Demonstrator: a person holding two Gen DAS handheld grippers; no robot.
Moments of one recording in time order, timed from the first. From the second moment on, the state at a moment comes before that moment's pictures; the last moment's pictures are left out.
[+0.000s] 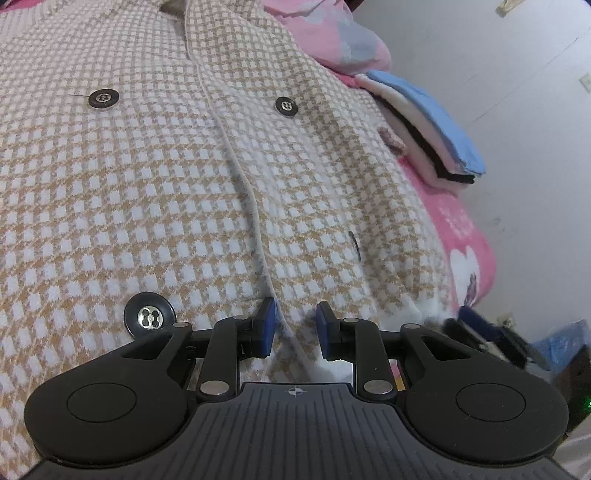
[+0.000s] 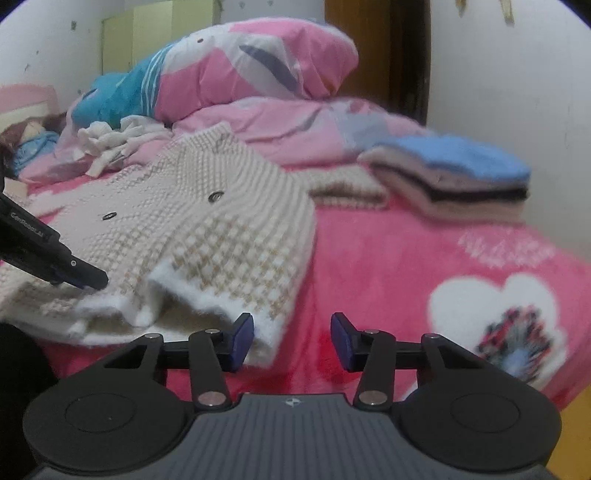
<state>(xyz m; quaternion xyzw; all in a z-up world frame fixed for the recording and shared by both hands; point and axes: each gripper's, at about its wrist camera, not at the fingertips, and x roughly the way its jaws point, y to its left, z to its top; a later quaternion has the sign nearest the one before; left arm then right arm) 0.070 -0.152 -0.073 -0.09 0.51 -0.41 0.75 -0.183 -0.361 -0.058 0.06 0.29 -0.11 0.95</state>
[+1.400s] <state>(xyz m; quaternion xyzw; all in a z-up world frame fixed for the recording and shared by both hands) 0.070 -0.138 -0.059 -0.14 0.50 -0.42 0.74 -0.208 -0.396 -0.082 0.21 0.21 -0.17 0.94</state>
